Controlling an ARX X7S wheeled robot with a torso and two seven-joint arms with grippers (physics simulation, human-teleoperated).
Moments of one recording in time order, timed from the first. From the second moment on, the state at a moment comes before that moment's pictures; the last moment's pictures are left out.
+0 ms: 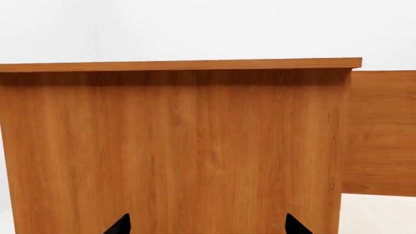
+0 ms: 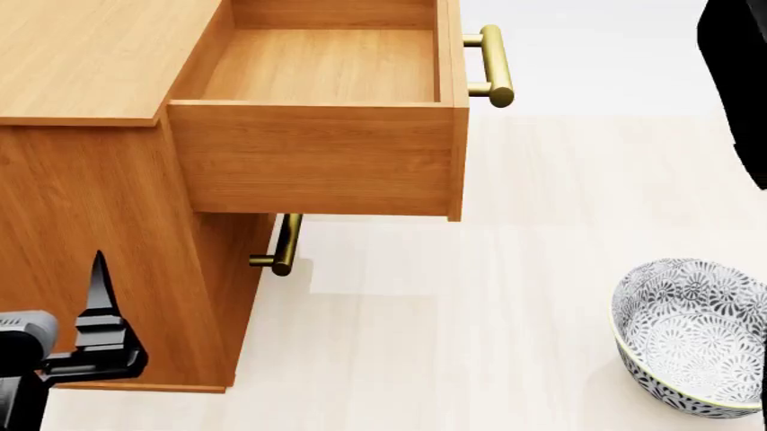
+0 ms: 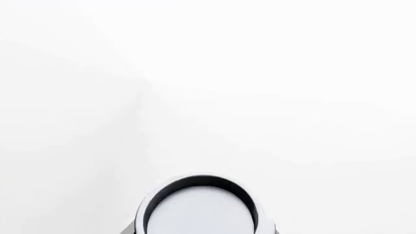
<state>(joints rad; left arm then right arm) -0.23 -0.30 0.16 0.37 -0.29 -0.34 -0.38 1.62 0.41 -0.43 0.17 0.65 0.54 0.01</state>
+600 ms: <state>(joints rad) -0.24 -0.31 0.18 0.36 -0.30 -0.33 -0.39 1.89 0.09 -0.51 1.05 0.50 0.17 -0.27</state>
